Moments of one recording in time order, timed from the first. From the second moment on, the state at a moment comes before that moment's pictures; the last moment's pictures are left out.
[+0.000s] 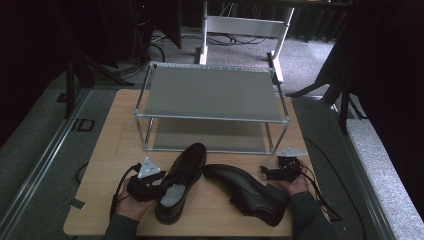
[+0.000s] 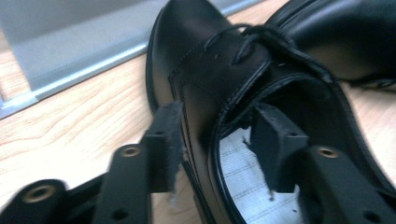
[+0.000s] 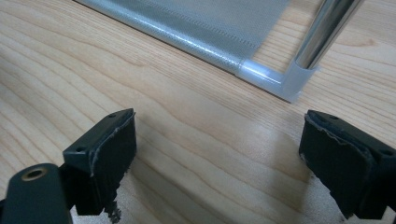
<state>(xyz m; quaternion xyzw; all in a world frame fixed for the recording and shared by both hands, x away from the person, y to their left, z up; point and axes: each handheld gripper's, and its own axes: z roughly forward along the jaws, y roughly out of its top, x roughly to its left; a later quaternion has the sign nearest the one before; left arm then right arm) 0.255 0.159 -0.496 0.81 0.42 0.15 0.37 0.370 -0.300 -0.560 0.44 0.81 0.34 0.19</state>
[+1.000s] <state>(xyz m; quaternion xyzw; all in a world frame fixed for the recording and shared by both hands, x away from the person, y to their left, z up) 0.269 0.148 -0.495 0.75 0.49 0.25 0.37 0.370 -0.300 -0.560 0.44 0.81 0.34 0.19</state>
